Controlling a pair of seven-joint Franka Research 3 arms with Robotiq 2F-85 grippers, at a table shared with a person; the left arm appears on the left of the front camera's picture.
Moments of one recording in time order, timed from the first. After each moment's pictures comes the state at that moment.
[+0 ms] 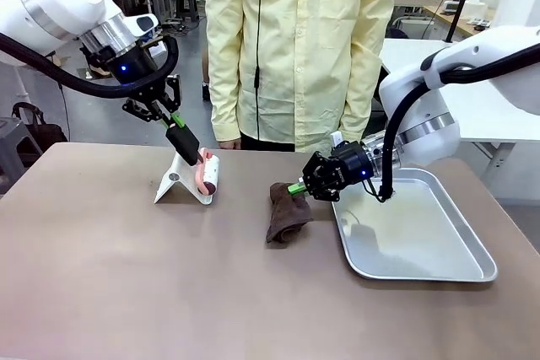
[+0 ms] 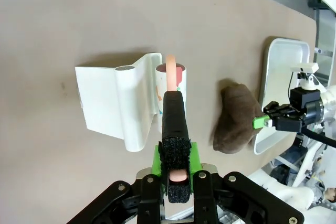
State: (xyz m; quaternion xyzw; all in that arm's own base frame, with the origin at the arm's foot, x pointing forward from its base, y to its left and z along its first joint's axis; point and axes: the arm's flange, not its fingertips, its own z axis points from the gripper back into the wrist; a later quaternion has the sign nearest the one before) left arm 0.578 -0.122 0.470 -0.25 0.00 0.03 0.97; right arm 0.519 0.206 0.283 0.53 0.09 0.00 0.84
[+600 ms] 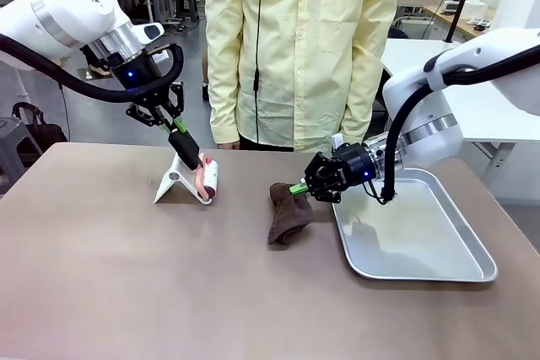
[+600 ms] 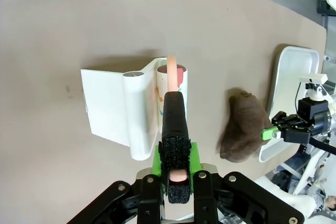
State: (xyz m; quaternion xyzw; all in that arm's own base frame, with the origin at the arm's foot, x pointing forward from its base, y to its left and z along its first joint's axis) left arm 0.585 -0.128 0.460 -0.23 0.00 0.04 0.97; right arm 0.517 0.202 0.280 0.54 0.11 0.00 0.84
